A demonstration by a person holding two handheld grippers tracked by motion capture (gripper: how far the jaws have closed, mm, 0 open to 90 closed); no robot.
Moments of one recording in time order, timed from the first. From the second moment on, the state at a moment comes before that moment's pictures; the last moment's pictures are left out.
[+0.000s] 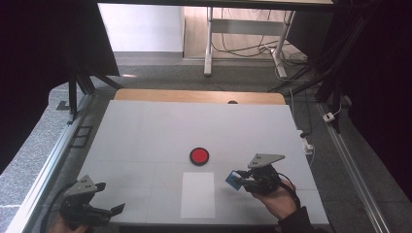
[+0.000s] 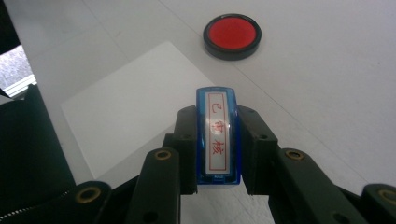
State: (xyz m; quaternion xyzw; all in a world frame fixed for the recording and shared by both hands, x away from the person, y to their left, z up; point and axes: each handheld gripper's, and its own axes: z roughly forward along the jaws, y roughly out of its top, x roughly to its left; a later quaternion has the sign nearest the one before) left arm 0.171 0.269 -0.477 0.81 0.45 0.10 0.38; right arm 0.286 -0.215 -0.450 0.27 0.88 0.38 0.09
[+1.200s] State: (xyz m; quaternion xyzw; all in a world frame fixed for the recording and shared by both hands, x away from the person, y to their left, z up) left arm 0.172 0.273 -0.476 0.81 0.43 0.07 0.40; right arm 0.301 -0.168 -0.425 0.20 0.89 0.41 0.05
